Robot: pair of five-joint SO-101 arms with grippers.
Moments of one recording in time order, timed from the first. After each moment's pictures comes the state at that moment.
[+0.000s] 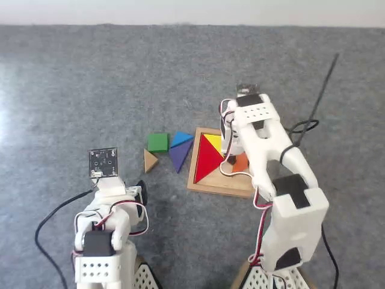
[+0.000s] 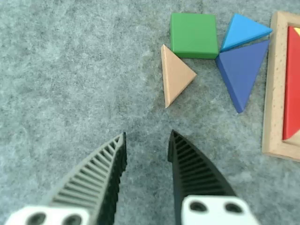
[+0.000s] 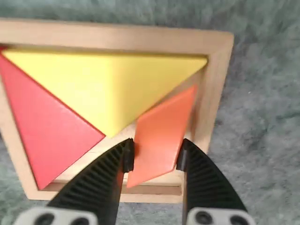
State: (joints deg) left arm -7.2 -102.9 97.1 71.7 11.2; right arm -19.2 20.2 4.7 79.0 -20.6
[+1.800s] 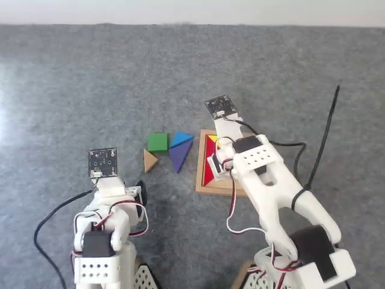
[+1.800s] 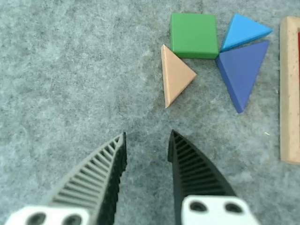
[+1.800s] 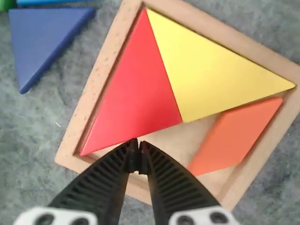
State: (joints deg) left arm -7.2 -102.9 97.1 71.7 11.2; right arm -26.7 -8.5 40.1 53.2 -1.6
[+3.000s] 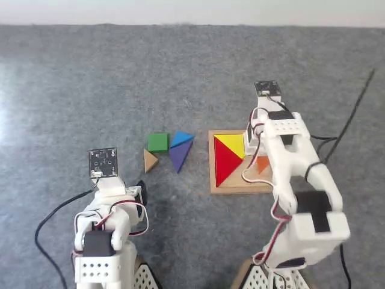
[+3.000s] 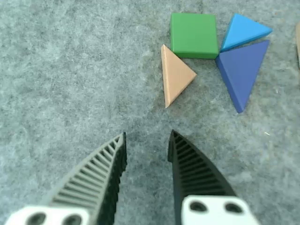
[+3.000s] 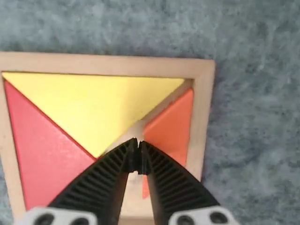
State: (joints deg) left arm -7.2 -102.9 97.1 71.7 11.2; right arm -8.0 5.9 25.7 56.1 -1.7
